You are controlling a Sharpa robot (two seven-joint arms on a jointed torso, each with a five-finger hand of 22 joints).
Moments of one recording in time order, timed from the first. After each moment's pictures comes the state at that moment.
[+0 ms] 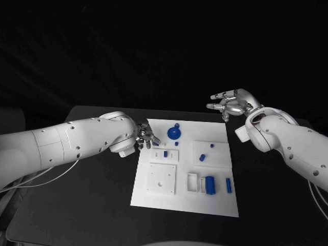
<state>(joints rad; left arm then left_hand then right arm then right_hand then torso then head) 1.30 -0.64 -0.19 1.29 -0.91 -0.09 -0.47 1.19 0.06 0.12 -0.06 0.51 1.16 0.03 0.06 0.91 1.47 -0.06 0.50 0.35 1.35 -0.12 1.28 0.71 0.01 1.25 -0.13 0.46 1.31 0.95 -0.62 0.46 1.19 -1.11 -0.27 0.00 1.25 -0.04 -0.03 -0.08 0.39 0.90 0.13 0.06 0.06 1.07 0.03 0.89 0.92 1.34 -0.04 0.89 0.93 0.11 1.46 -0.06 0.40 1.31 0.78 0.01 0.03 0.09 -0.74</state>
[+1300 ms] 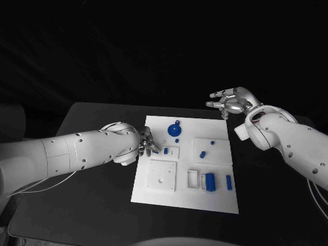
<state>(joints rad) 1.23 -0.62 -0.21 1.29 -1.03 -0.15 -0.48 1.18 0.07 0.13 -0.06 0.51 1.17 0.03 0.07 0.94 1.47 -0.06 0.50 0.34 1.35 -0.12 1.27 0.71 0.02 1.26 -0.14 0.46 1.31 0.94 -0.61 0.46 1.19 -1.11 -0.26 0.00 1.25 -0.04 -0.03 -0.07 0.39 0.90 0.13 0.06 0.06 1.07 0.03 0.89 0.92 1.34 -0.04 0.89 0.93 0.11 1.46 -0.06 0.40 1.31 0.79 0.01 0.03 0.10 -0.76</state>
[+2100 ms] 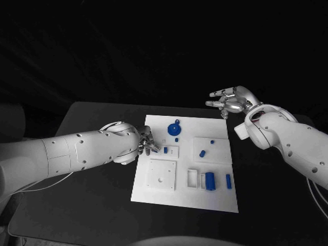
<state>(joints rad) 1.23 -0.62 -0.22 1.28 -1.09 -0.15 -0.48 1.19 0.07 0.13 -0.06 0.51 1.17 0.03 0.07 0.95 1.47 -0.06 0.51 0.34 1.36 -0.12 1.27 0.72 0.02 1.26 -0.14 0.46 1.31 0.94 -0.61 0.46 1.19 -1.11 -0.26 0.00 1.25 -0.04 -0.03 -0.07 0.39 0.90 0.13 0.06 0.06 1.07 0.03 0.89 0.92 1.34 -0.04 0.89 0.93 0.11 1.46 -0.06 0.40 1.31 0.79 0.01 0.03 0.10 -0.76</state>
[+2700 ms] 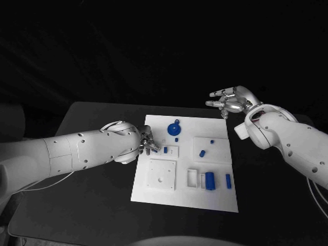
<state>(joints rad) 1.23 -0.61 -0.21 1.27 -1.09 -0.14 -0.48 1.19 0.07 0.13 -0.06 0.52 1.17 0.03 0.07 1.00 1.47 -0.06 0.51 0.33 1.36 -0.12 1.27 0.72 0.02 1.26 -0.14 0.46 1.31 0.94 -0.61 0.46 1.19 -1.11 -0.26 0.00 1.25 -0.04 -0.03 -0.07 0.39 0.90 0.13 0.06 0.06 1.07 0.03 0.89 0.92 1.34 -0.04 0.89 0.93 0.11 1.46 -0.06 0.40 1.31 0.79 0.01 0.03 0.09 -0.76</state>
